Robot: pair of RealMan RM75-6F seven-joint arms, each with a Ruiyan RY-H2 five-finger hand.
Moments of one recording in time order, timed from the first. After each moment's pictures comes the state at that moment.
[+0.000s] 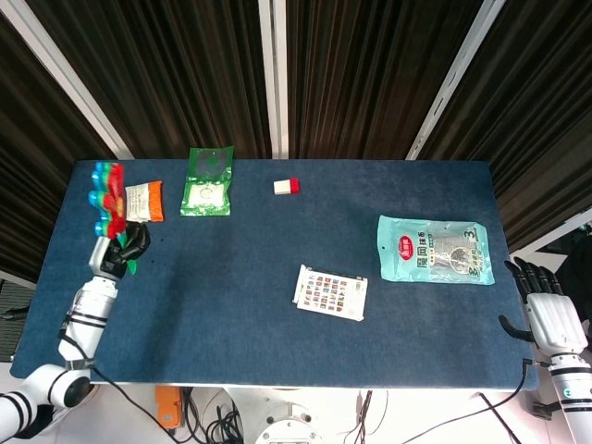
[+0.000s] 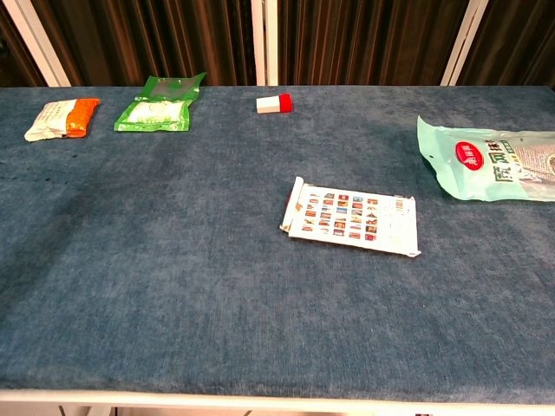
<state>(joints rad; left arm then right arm) -0.45 -1.41 -0.31 -1.36 1.45 1.13 -1.29 0.14 -1.09 0.05 -1.56 -1.42 1.31 0.07</state>
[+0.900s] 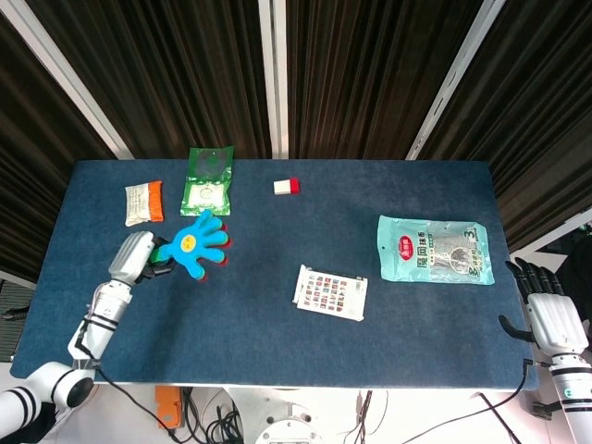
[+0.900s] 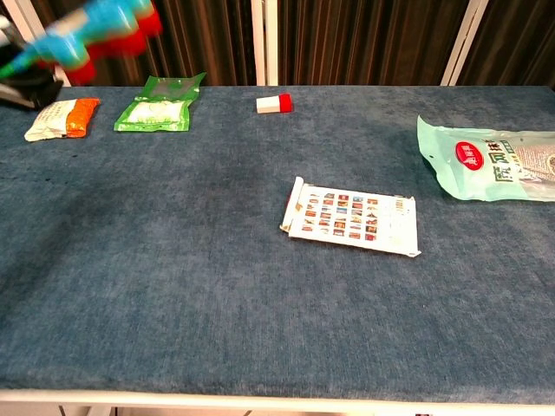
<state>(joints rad) -0.50 -1.40 -0.24 -1.38 1.44 1.07 -0.58 0.14 -1.09 0.05 -1.55 -1.42 1.31 0.07</state>
